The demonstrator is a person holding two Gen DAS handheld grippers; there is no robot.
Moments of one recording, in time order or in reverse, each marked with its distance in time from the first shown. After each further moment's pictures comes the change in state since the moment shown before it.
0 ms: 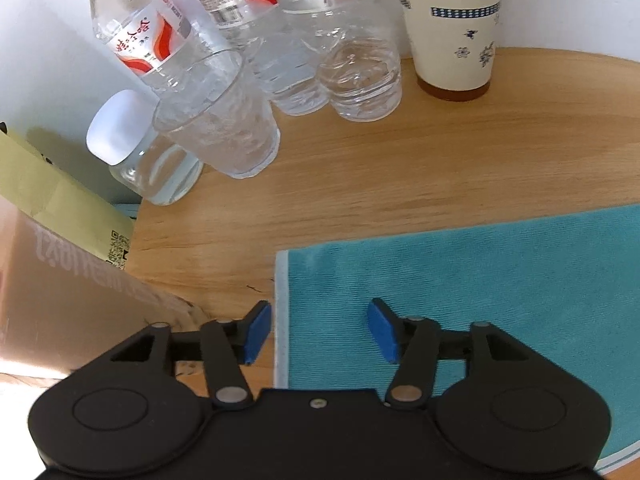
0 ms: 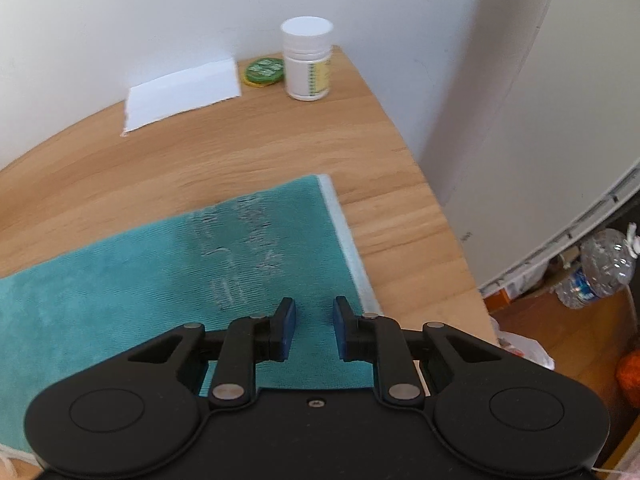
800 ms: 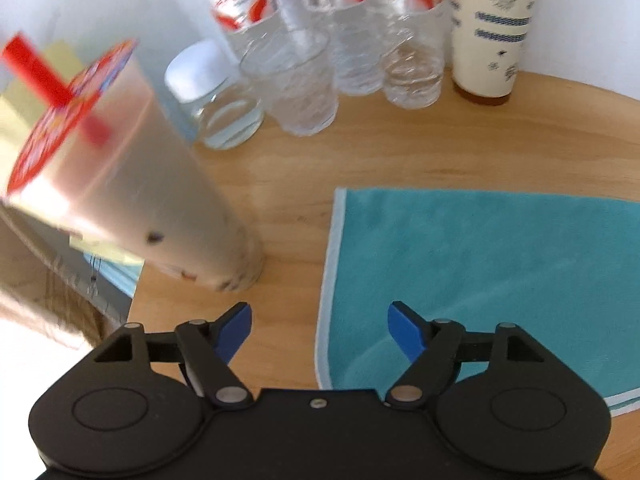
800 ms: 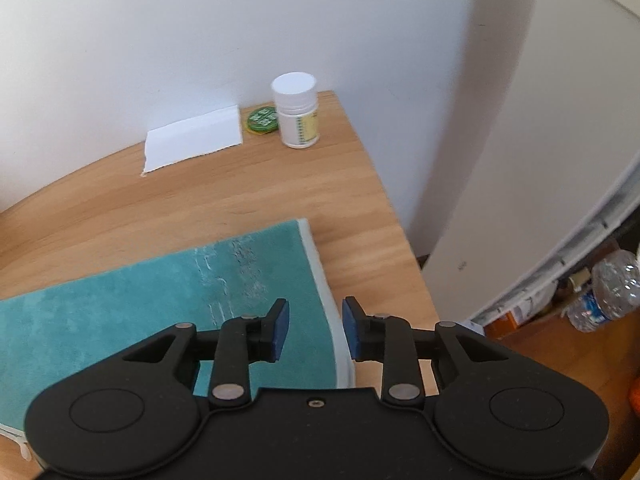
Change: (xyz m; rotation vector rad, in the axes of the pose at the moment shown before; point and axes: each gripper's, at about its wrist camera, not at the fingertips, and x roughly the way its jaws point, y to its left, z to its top) left arm -0.034 0.039 -0.055 -0.162 -0.011 -0.017; right arm -0.028 -0.030 0.015 -0.020 -0.077 0.112
